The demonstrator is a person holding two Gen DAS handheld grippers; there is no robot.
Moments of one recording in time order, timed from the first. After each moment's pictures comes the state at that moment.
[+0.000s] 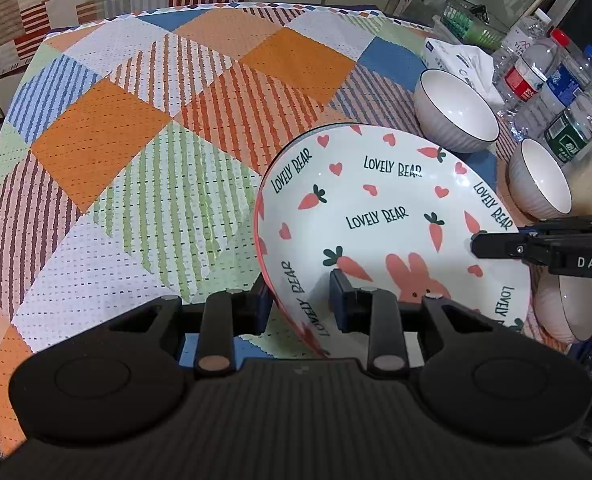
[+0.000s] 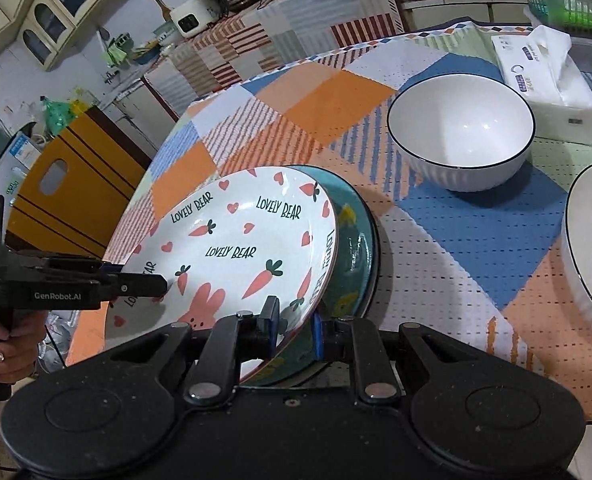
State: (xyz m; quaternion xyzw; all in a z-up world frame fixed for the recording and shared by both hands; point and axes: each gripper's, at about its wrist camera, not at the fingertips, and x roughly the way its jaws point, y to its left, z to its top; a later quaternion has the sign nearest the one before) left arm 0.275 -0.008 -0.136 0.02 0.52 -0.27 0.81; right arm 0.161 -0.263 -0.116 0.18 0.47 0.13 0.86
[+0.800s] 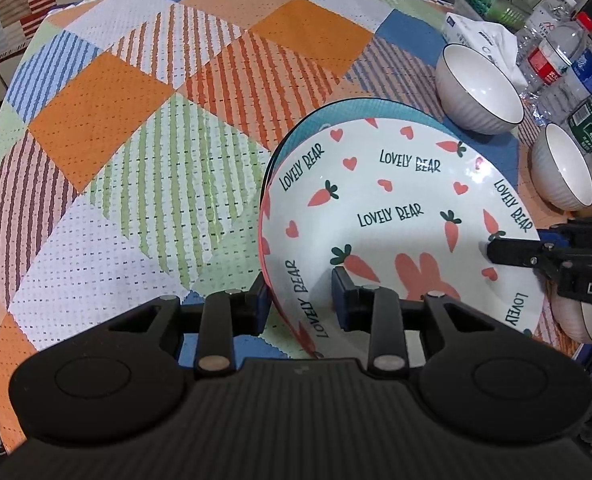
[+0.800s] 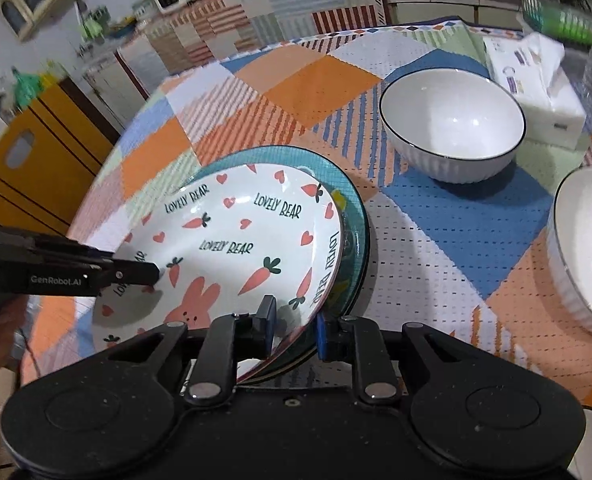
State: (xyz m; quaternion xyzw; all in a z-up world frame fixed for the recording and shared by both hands) left arm 0.289 -0.020 -0.148 0.03 0.56 -0.24 0.79; right arm 0.163 -0.241 -0.110 0.12 0.50 0.08 0.85
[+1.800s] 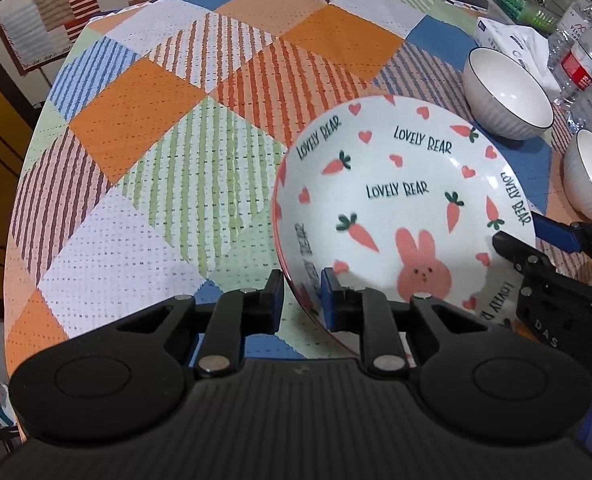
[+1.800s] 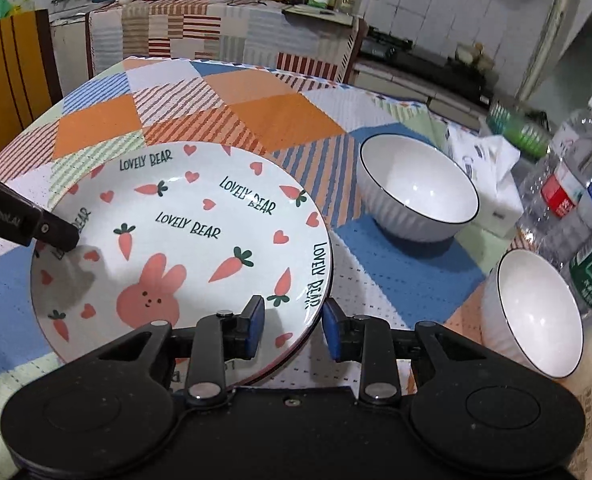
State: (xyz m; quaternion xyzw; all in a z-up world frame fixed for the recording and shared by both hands) left arm 0.266 -0.032 -0.140 0.06 0.55 -0.17 0.82; right arm 0.144 -0.186 -0.128 -0.08 0.43 -0.03 0.90
